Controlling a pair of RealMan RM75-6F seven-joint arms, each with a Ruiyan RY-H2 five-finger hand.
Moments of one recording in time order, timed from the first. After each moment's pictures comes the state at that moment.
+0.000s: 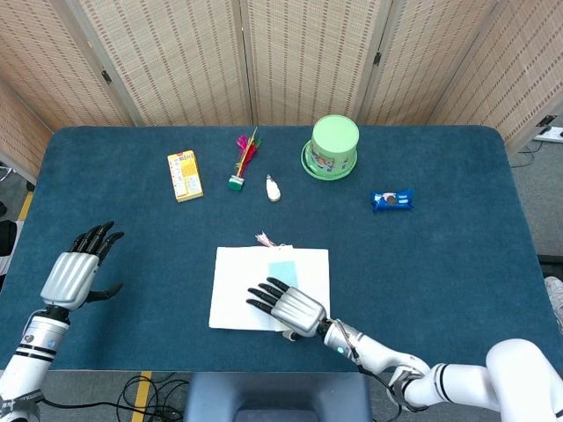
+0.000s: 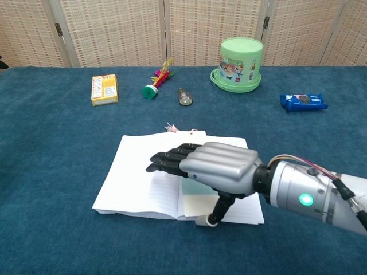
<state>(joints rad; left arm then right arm) -0.40 -1.12 -0.08 -1.68 1.35 1.21 0.14 0.77 -1.73 0.03 -1.36 -1.64 0.85 -0.16</state>
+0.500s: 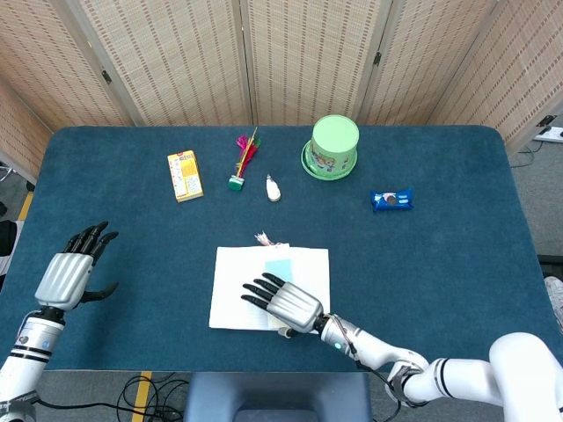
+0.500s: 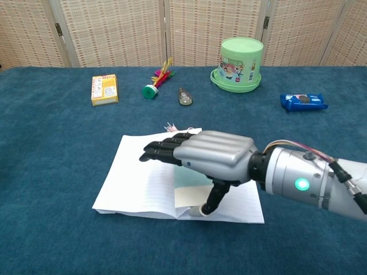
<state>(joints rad) -0.38 -1.11 -0.08 -1.66 1.35 1.21 0.11 0.80 -1.67 0.04 -1.43 -1.60 0.84 -0.17</state>
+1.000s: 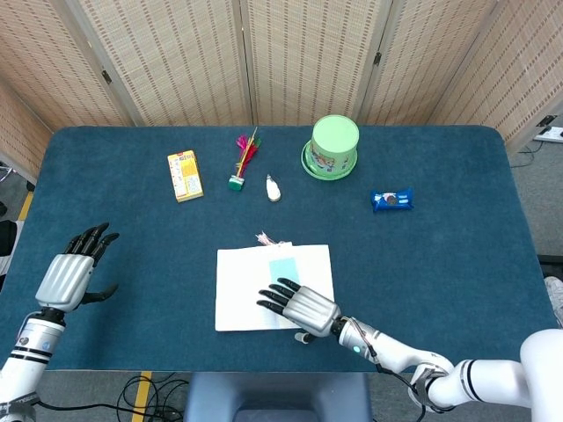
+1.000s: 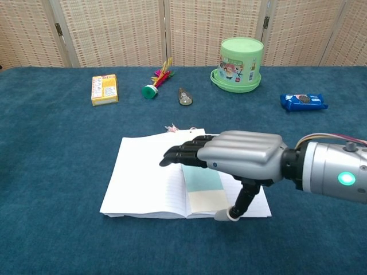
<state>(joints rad) -0.38 -1.11 -0.08 -1.67 1.36 1.21 0.12 0.79 -1.52 -0.01 -1.58 -1.59 0.82 -0.16</state>
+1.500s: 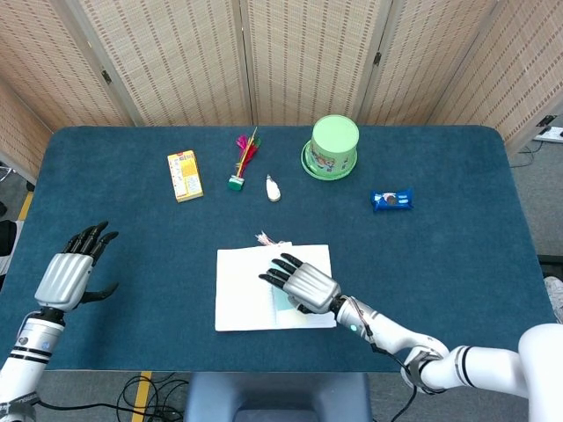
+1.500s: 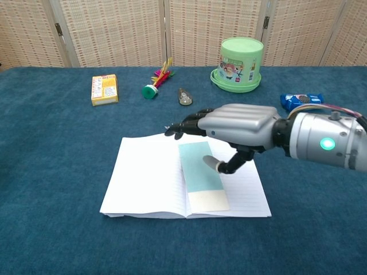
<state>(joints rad) -0.37 -1.10 -0.09 -1.68 1.36 1.22 0.11 0.84 -1.53 0.08 -1.51 -1.50 0.78 -0.19</state>
